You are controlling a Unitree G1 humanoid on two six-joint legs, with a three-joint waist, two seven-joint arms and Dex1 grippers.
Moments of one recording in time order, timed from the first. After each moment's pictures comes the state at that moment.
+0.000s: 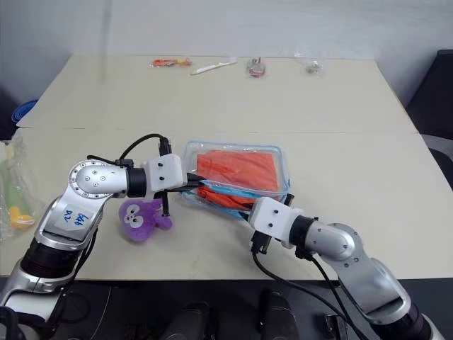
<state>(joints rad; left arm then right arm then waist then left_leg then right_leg) -0.57 0.69 -0.18 -0.30 -0.03 0.41 -0.94 -0.19 -0.70 0.29 -0.66 0.06 0.46 0.62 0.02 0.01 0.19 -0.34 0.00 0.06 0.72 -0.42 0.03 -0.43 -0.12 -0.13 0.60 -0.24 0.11</state>
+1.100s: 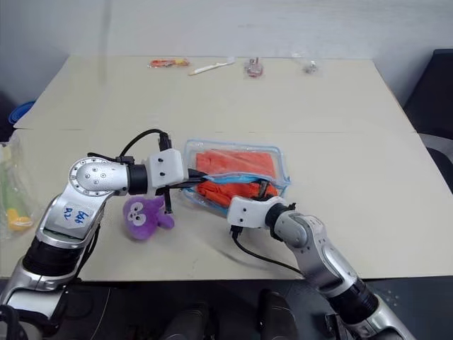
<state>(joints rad) -0.59 0.67 -0.18 -0.31 -0.05 0.43 -0.93 -0.34 -0.49 0.46 -0.33 -0.50 0.28 0.49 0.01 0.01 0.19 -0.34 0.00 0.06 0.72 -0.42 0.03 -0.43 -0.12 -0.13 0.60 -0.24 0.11</state>
